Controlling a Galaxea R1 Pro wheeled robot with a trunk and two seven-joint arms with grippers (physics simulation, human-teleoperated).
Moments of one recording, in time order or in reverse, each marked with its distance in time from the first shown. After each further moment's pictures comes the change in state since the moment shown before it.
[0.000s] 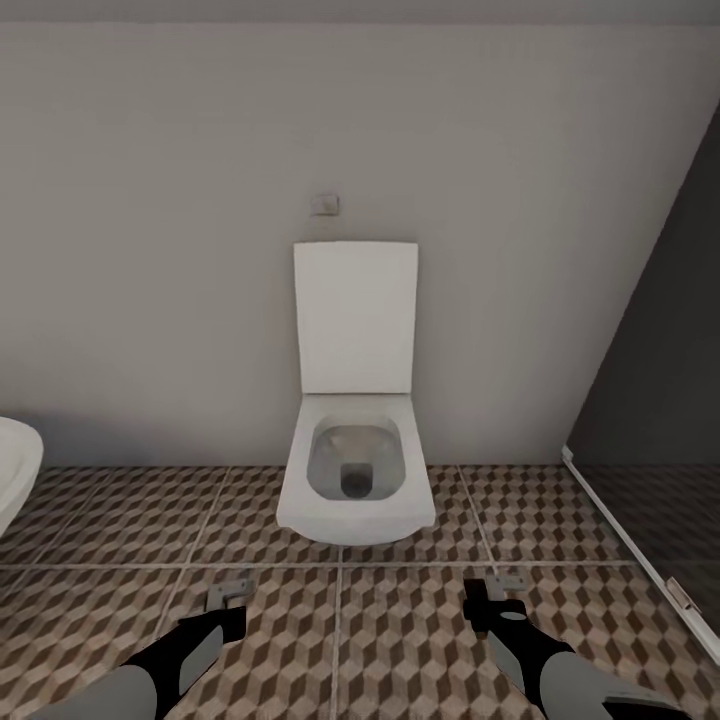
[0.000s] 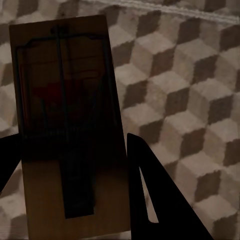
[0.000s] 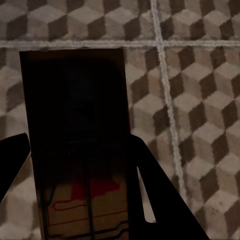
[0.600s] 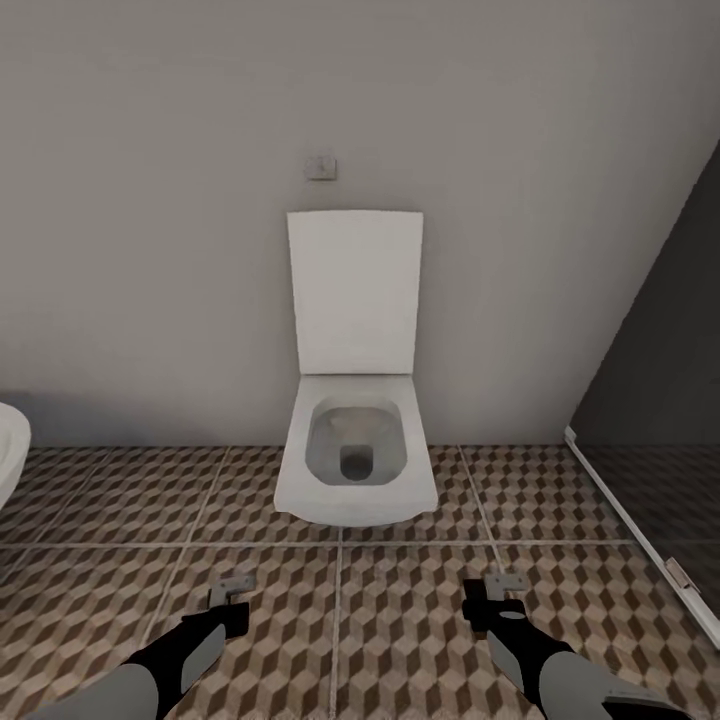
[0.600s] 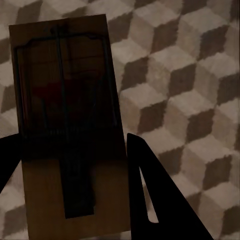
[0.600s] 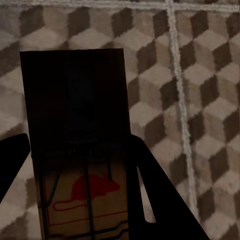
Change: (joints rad) left arm 0.000 -0.001 -0.006 -0.019 -0.018 -0.005 0.000; right arm 0.000 0.002 -0.001 -0.003 0.004 0.009 0.001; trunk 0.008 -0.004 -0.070
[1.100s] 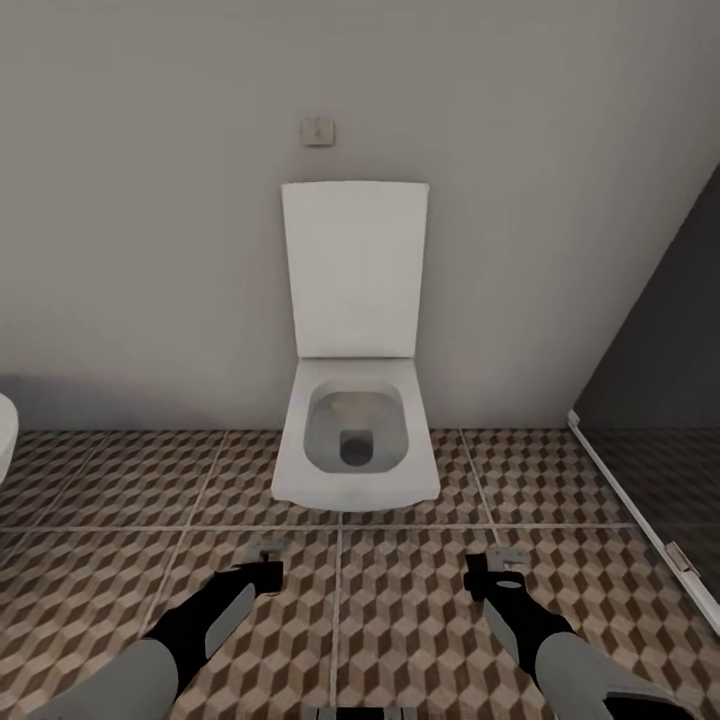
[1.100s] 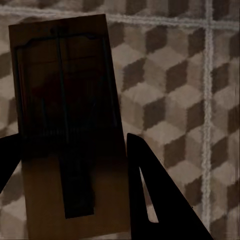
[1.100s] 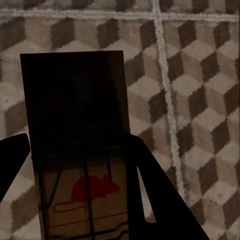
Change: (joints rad) left arm -0.012 -0.022 0.001 -0.253 -0.048 0.134 0.017; right arm -0.012 0.004 -0.002 -0.141 -0.001 0.106 -0.040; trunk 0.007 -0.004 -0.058
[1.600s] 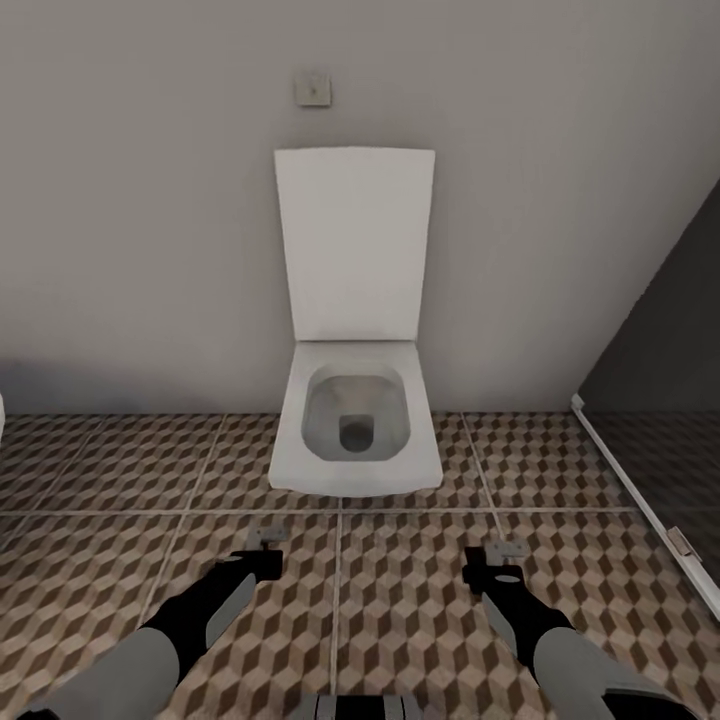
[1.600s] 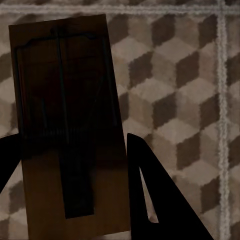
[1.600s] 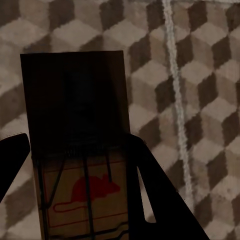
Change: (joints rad) left arm -0.024 0.002 0.008 -0.013 -0.068 0.008 0.000; right arm -0.008 0.002 0.001 -0.012 0.001 -0.005 -0.001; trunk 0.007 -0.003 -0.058
